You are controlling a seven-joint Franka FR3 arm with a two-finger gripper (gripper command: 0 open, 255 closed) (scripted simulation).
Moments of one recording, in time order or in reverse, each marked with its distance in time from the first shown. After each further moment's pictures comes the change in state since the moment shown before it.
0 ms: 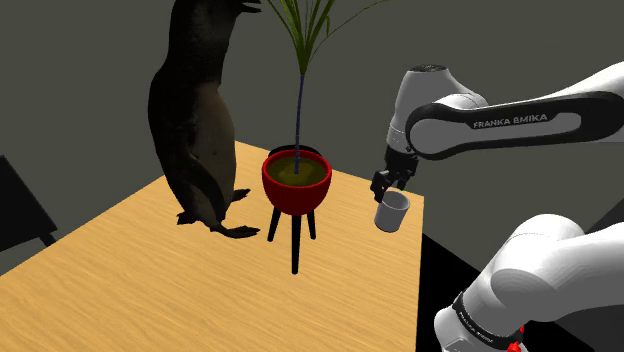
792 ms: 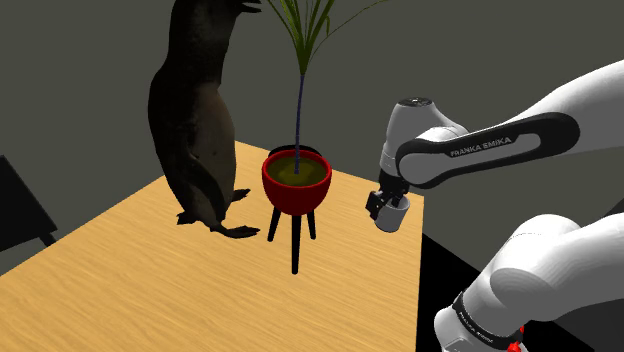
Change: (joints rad) arm -0.011 0.115 0.003 -0.108 -0.021 0.212 0.011
